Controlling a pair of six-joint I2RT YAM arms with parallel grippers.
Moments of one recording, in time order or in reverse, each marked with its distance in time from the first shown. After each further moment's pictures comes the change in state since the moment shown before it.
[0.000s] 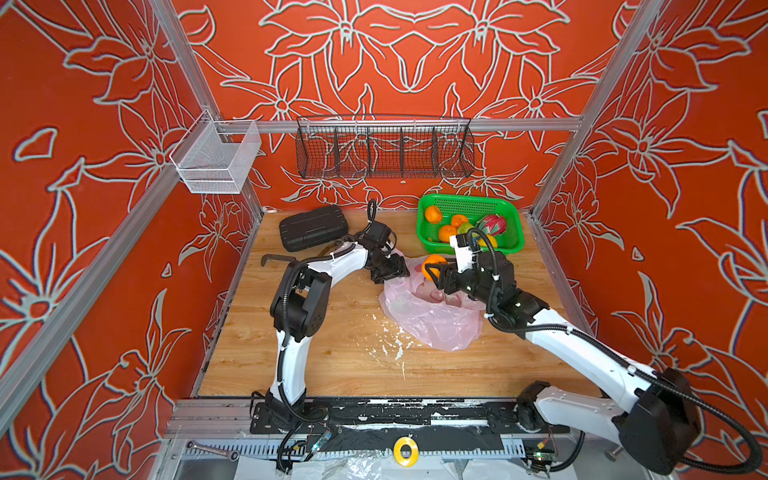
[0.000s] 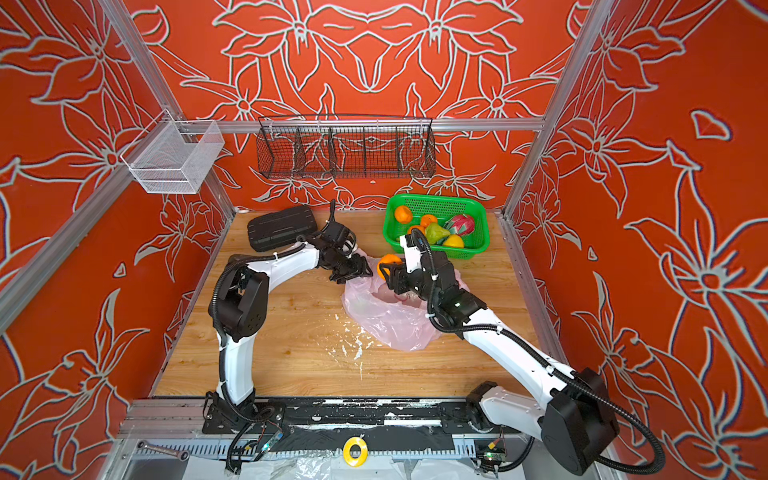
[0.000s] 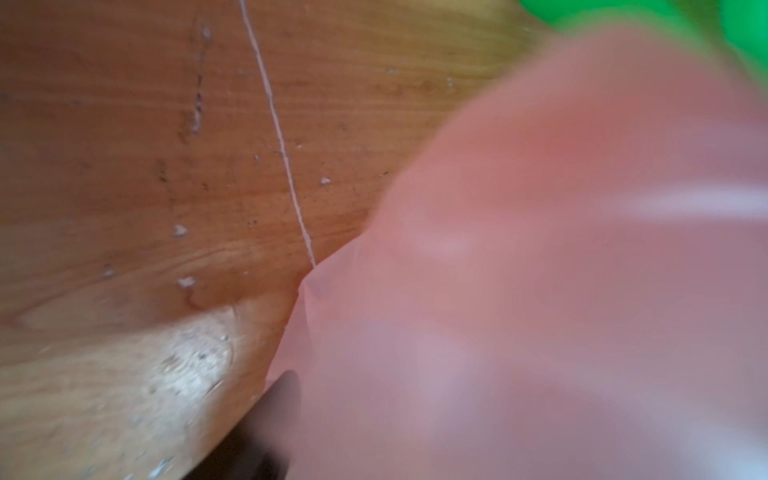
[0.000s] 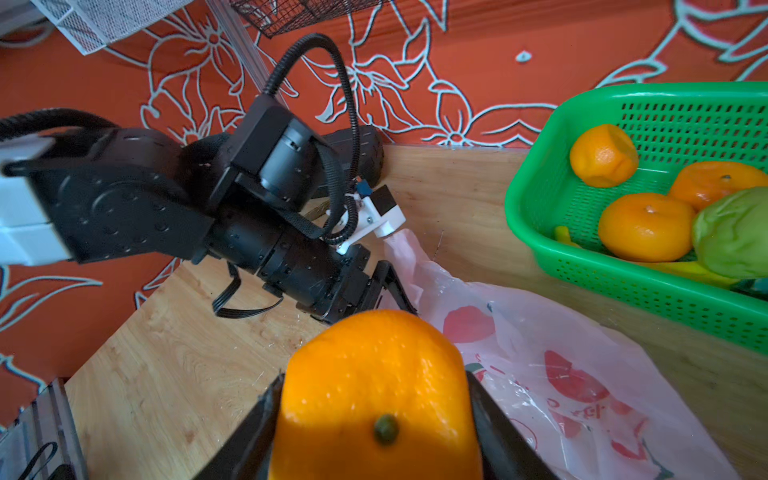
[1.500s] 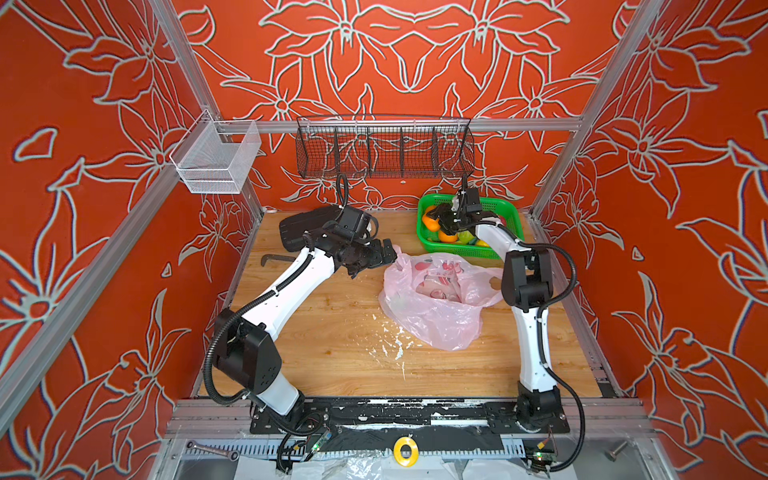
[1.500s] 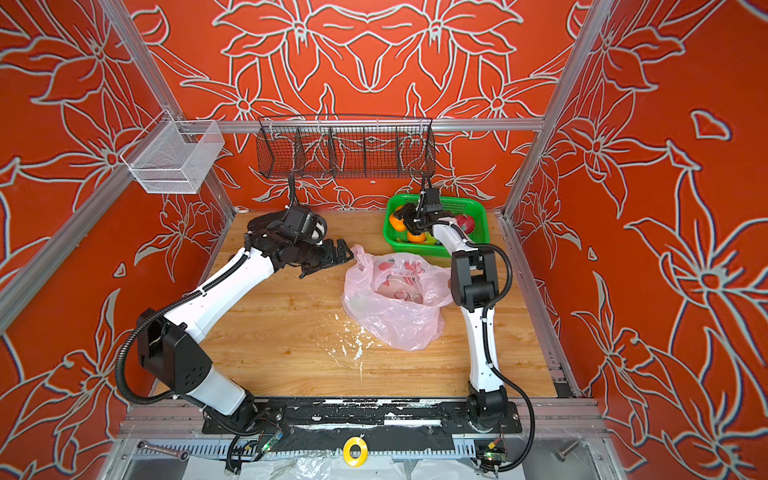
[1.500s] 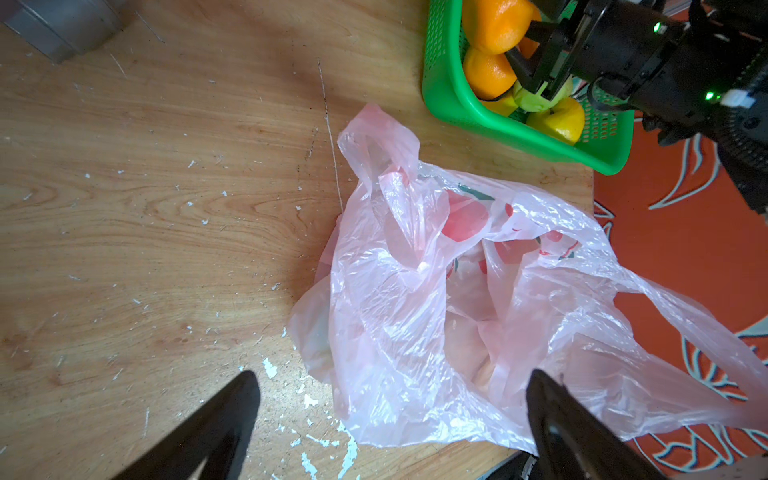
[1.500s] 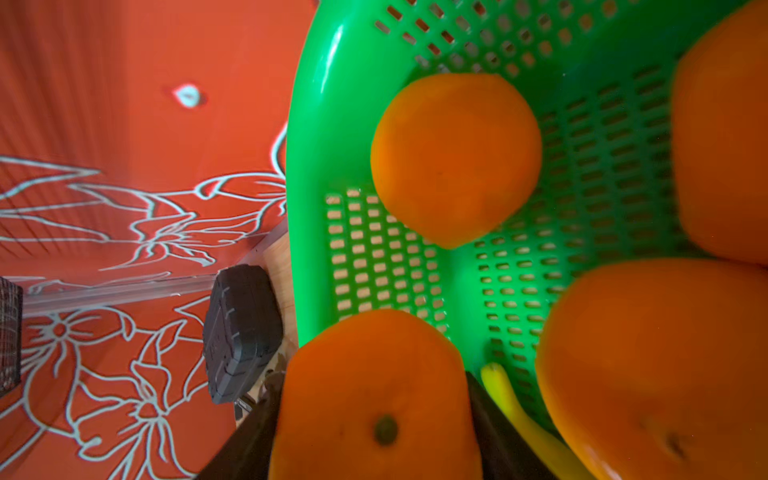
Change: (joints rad) left arm 0.001 -0.455 -0.081 -0.185 -0.217 -0.050; right arm -0.374 1.260 1.231 -0.332 -0.320 0.591
